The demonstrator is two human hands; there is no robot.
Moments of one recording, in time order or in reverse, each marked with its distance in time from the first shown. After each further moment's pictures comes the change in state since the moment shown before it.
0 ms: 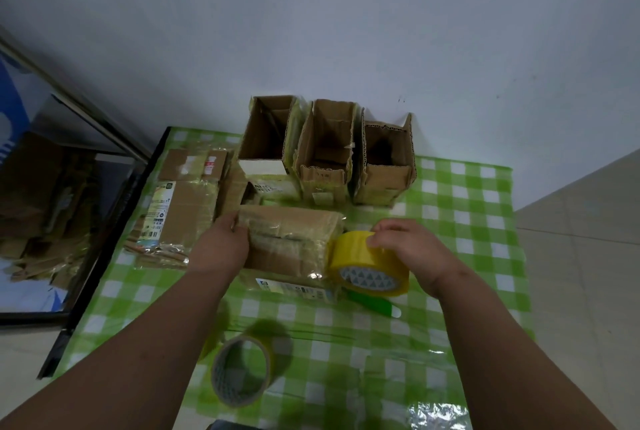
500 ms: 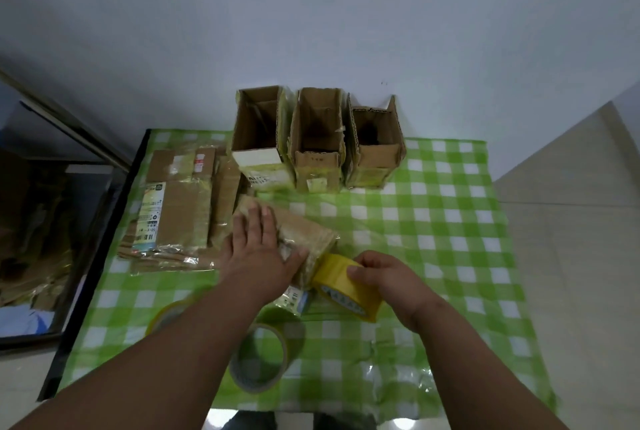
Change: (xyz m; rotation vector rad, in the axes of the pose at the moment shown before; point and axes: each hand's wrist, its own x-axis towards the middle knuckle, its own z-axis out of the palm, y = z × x) left_hand -0.021 -0.021 0.036 0.683 -0.167 0.412; right_hand -0.036 0.057 0.066 0.240 -0.022 0.114
